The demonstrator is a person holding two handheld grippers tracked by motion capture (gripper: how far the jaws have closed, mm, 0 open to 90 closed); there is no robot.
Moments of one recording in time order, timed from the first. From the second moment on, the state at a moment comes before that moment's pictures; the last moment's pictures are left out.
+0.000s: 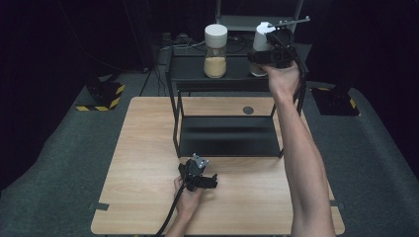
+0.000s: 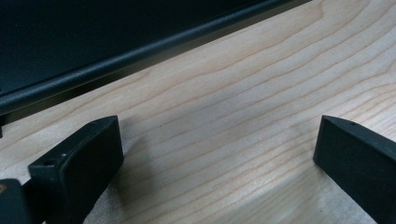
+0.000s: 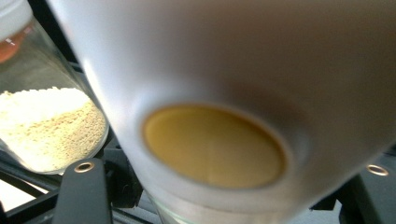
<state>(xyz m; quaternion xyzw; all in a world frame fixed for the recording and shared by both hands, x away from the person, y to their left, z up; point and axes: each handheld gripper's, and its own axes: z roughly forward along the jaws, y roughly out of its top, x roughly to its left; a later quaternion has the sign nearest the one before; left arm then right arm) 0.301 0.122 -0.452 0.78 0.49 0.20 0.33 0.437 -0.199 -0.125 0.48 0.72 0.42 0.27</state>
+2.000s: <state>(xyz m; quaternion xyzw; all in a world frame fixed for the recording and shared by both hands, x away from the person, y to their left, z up) 0.301 0.121 -0.452 0.78 0.49 0.20 0.33 0.413 -0.266 -0.160 0.45 0.72 0.47 0.23</state>
